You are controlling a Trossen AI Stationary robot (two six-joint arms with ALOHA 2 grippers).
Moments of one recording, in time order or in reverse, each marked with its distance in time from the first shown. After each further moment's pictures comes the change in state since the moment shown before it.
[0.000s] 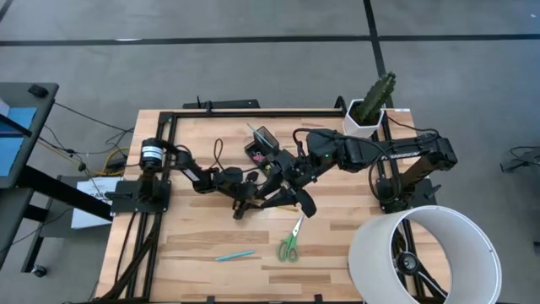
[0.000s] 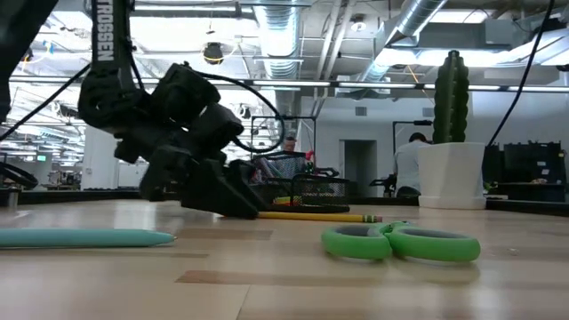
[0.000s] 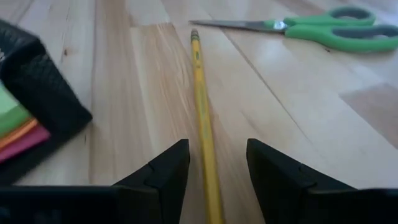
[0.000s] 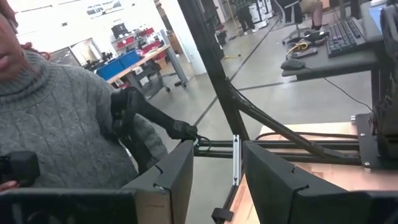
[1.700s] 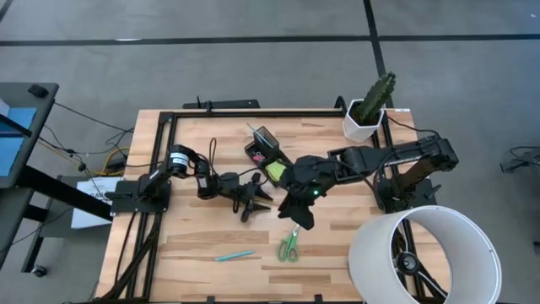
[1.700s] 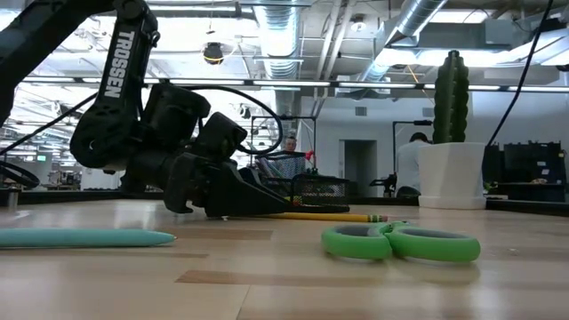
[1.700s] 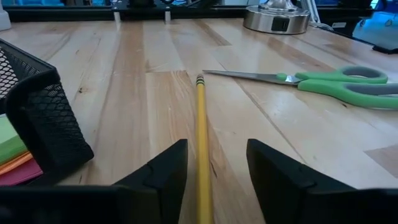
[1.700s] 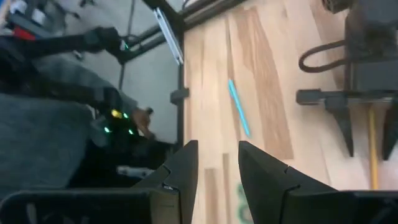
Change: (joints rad) left arm -0.040 0.265 0.002 0.477 -0.027 -0.156; right arm 0.083 -0.001 -0.001 -0.589 0.213 0.200
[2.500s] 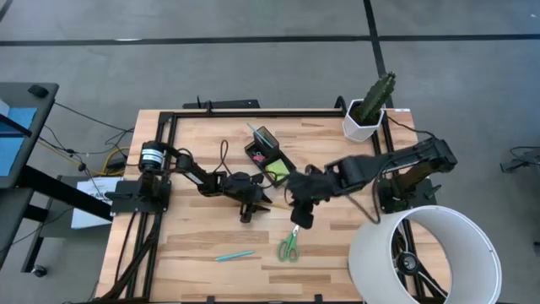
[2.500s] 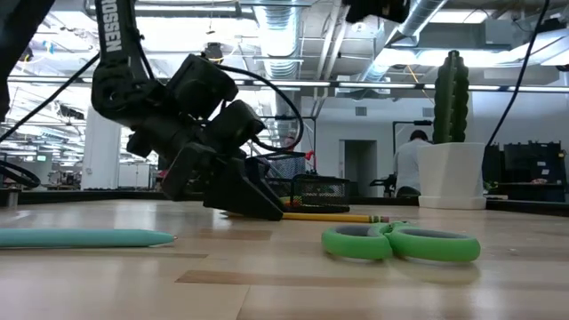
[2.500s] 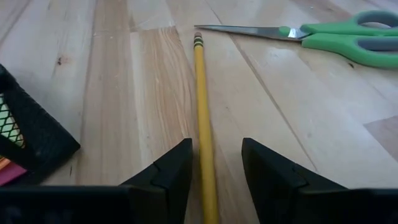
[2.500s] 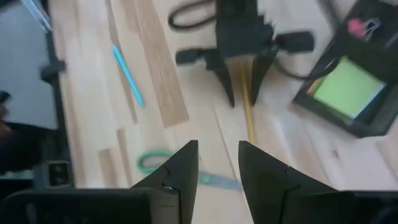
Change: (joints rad) left arm -0.021 -0.254 0.084 -0.642 -0.077 0.117; right arm 0.066 0.025 -0.023 -0.267 0.384 0.019
